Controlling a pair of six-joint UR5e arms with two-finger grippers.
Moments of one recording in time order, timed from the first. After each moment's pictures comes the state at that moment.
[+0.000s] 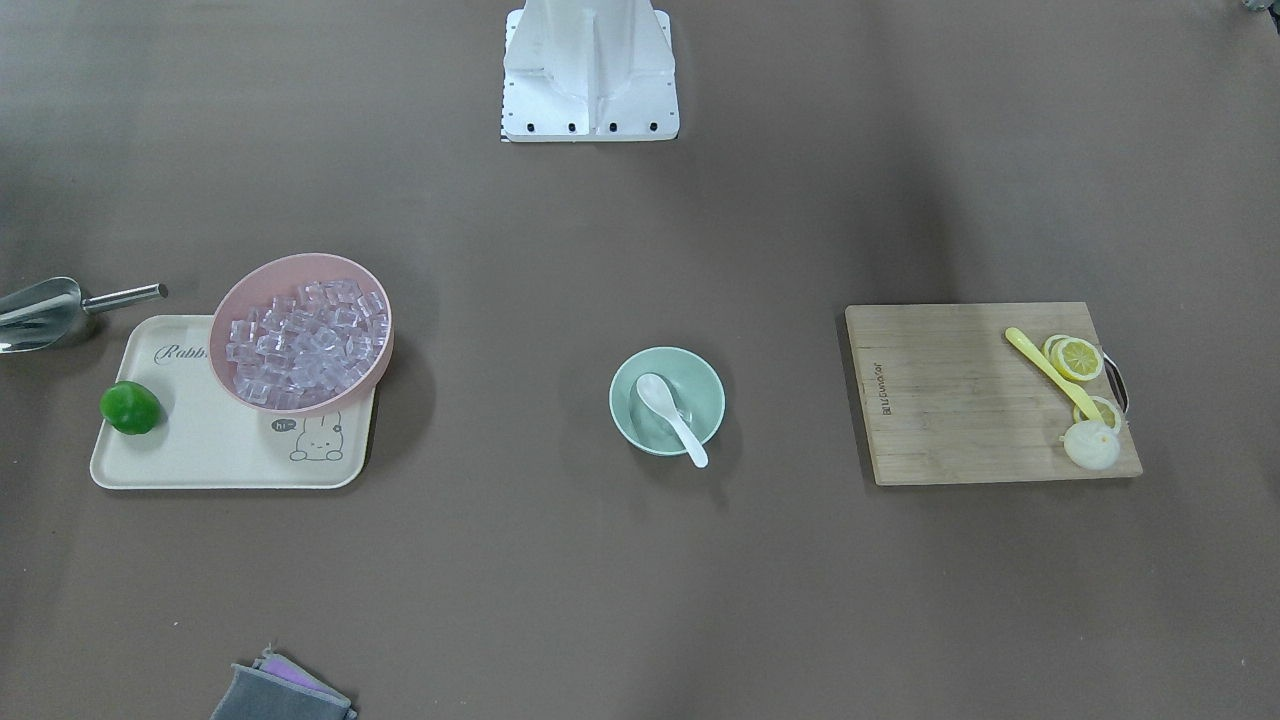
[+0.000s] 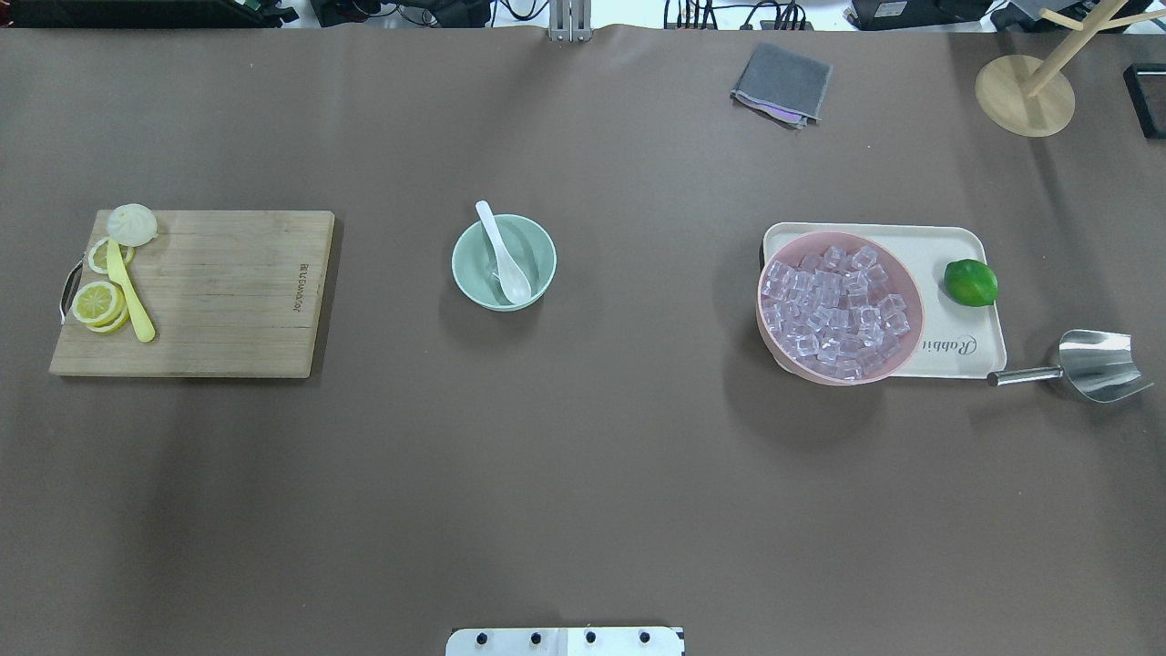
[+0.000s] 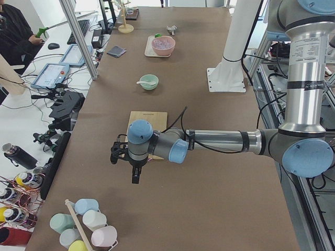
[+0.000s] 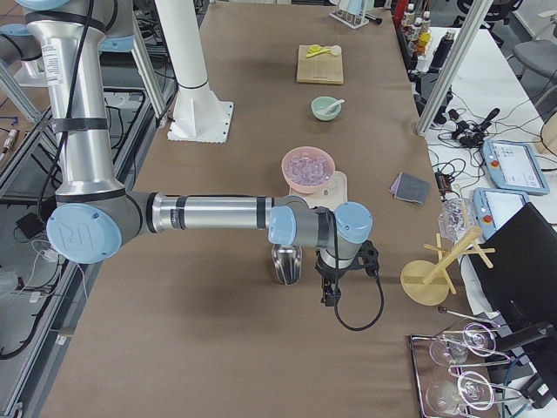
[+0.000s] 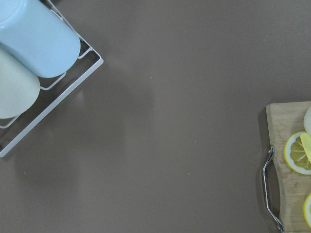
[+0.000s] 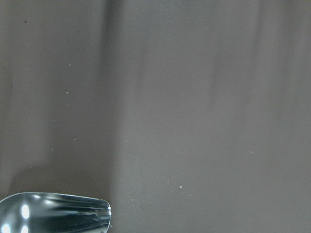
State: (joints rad) left arm -1.54 -1.54 -1.64 -1.79 -2.32 -0.24; right arm 1.51 -1.49 1.53 -1.66 2.30 -0.14
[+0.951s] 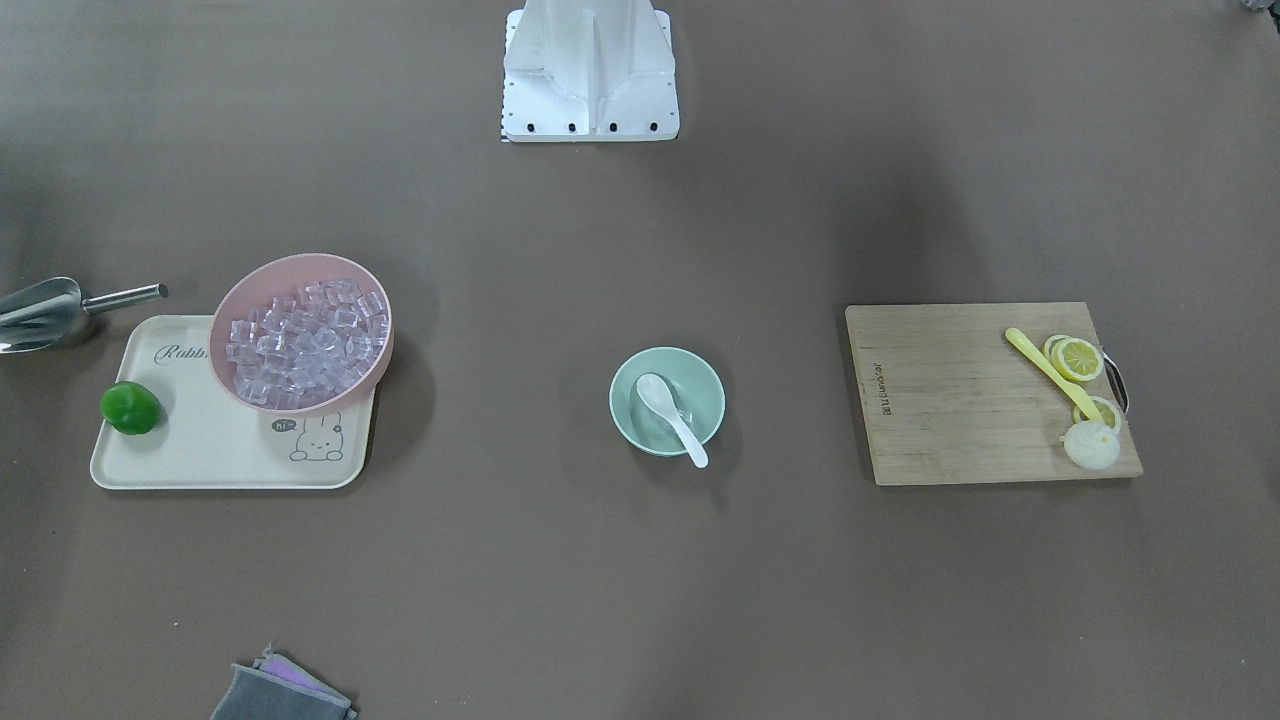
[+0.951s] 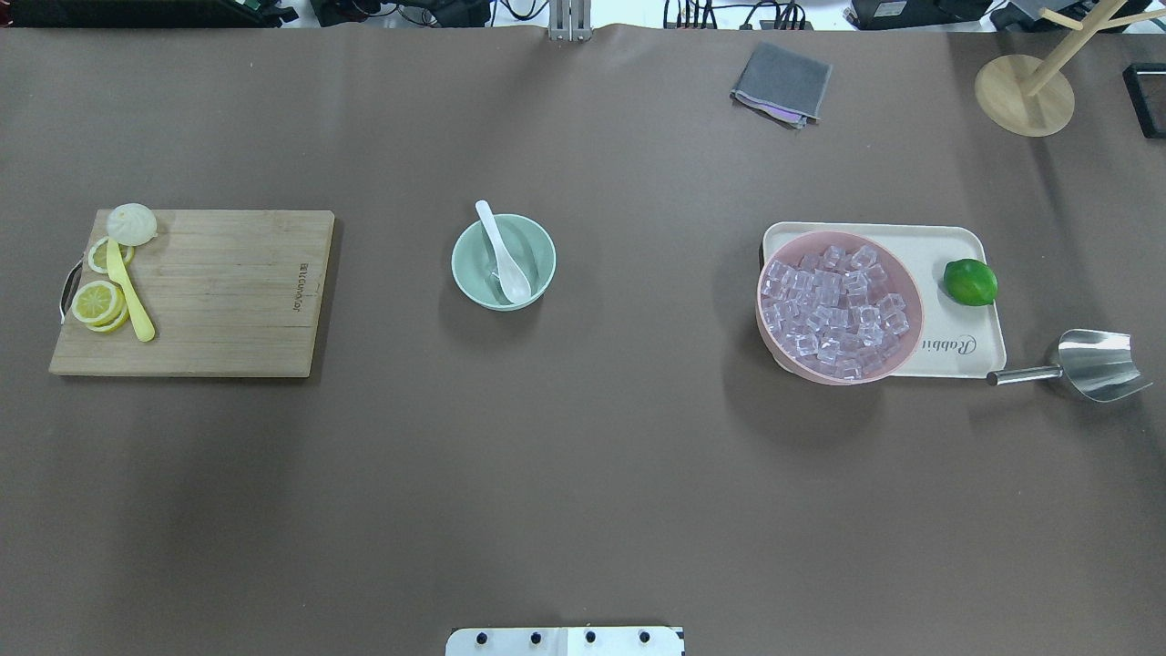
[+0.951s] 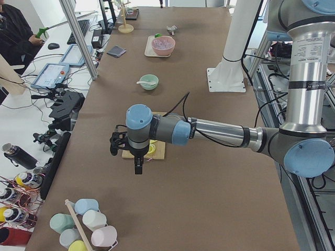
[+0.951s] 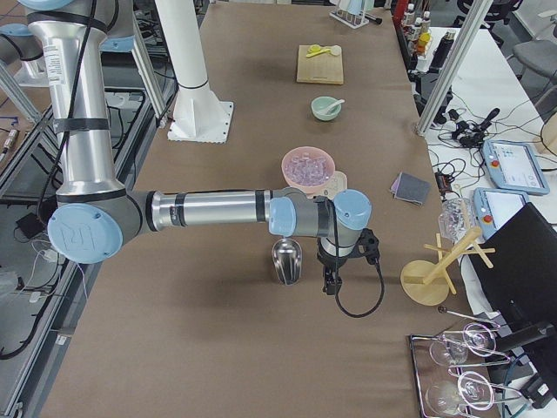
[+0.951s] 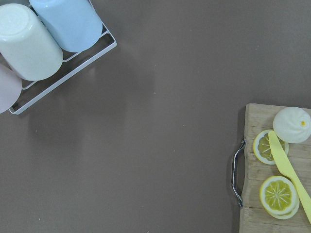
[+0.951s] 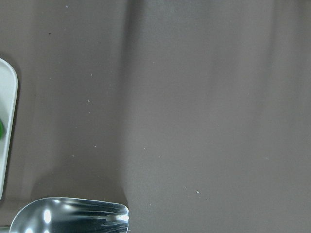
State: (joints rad) left arm -1.57 -1.55 -1.73 -1.63 -2.33 -0.23; right arm 1.50 -1.49 1.58 -1.66 2.31 -0.11
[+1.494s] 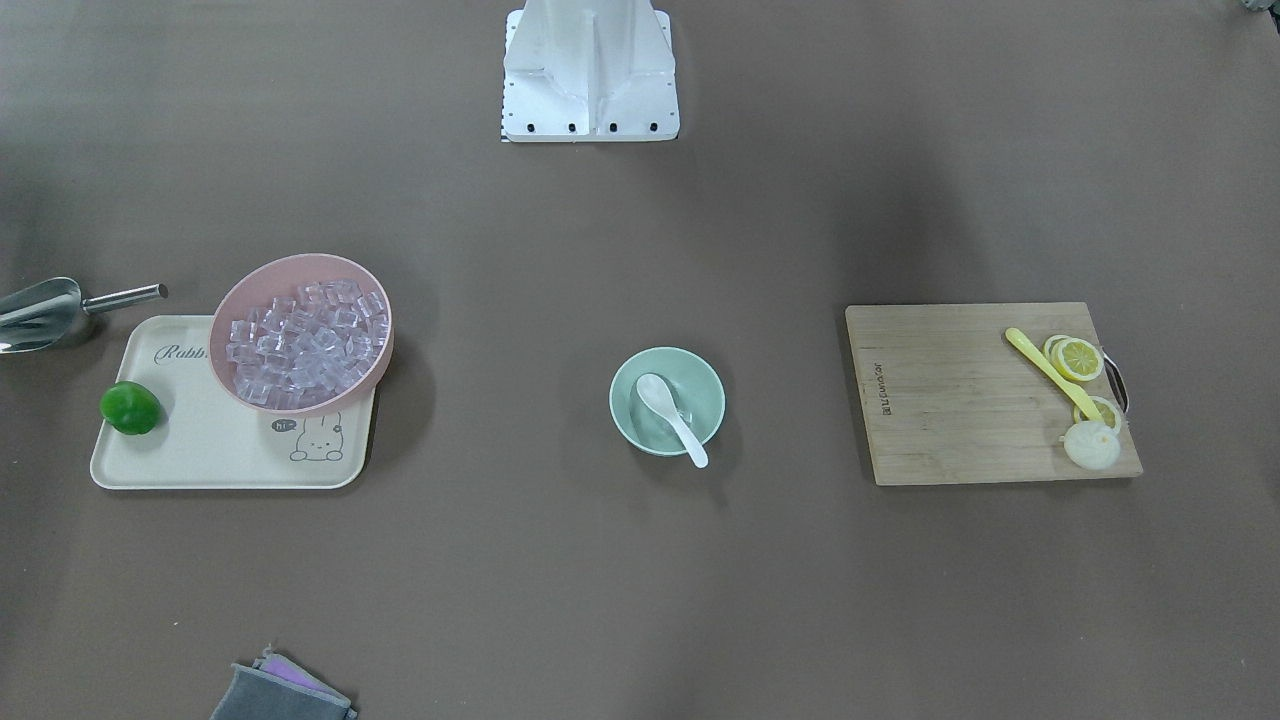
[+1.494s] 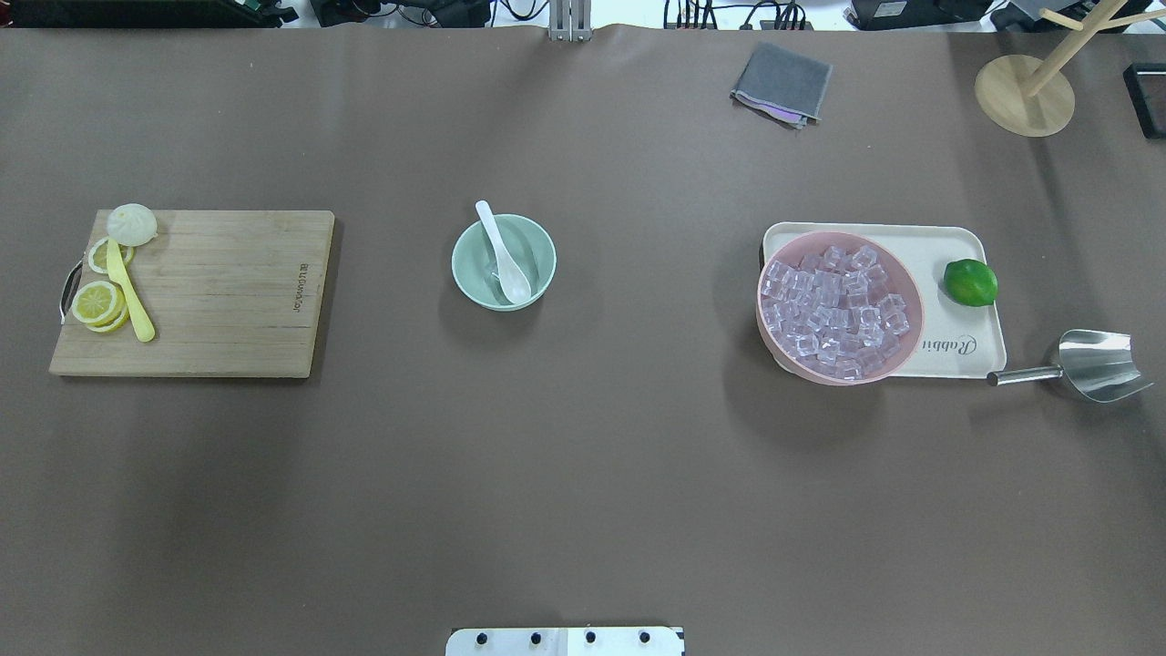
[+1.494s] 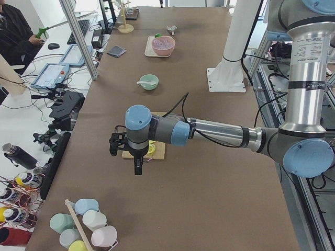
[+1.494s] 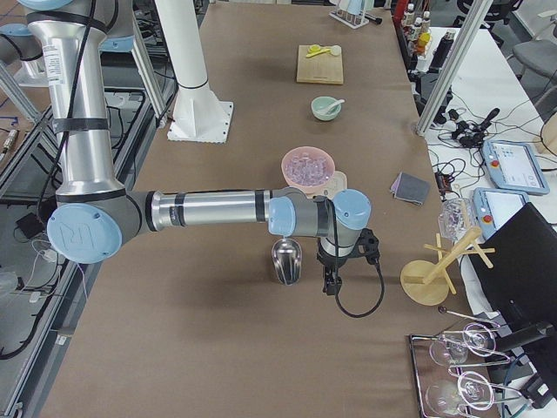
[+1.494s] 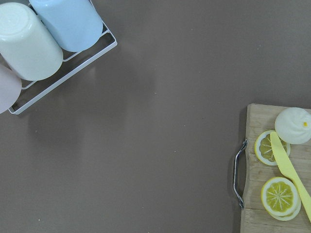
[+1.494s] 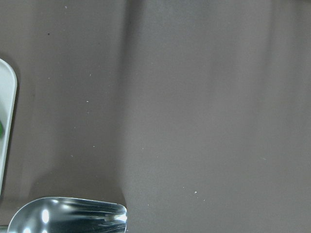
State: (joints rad) left arm -1.56 -1.56 -1.72 -1.63 -2.33 -0.24; right arm 1.50 -1.49 1.58 -1.66 2.31 -0.12
